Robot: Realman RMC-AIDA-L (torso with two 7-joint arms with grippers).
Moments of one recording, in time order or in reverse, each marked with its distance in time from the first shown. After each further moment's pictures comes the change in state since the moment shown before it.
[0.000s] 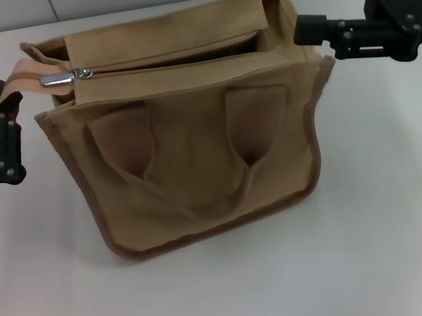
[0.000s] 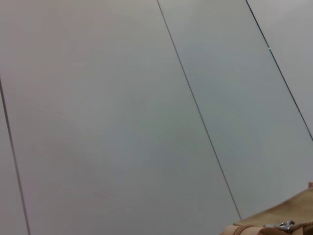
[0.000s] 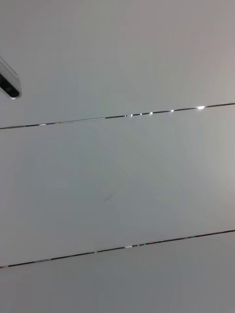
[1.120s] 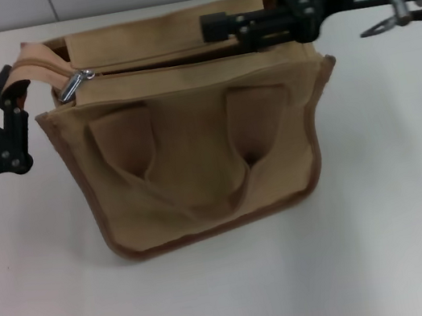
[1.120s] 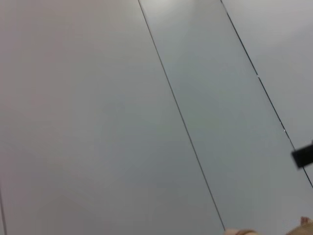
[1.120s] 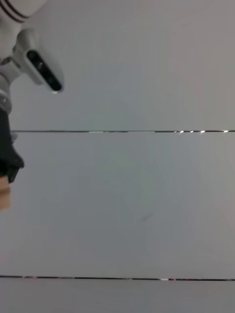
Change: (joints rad) left arm -0.031 0.003 0.004 -0.020 -0.009 0.064 0.001; right arm 0.150 0.012 -0.182 -0.073 -0.012 0.195 0.034
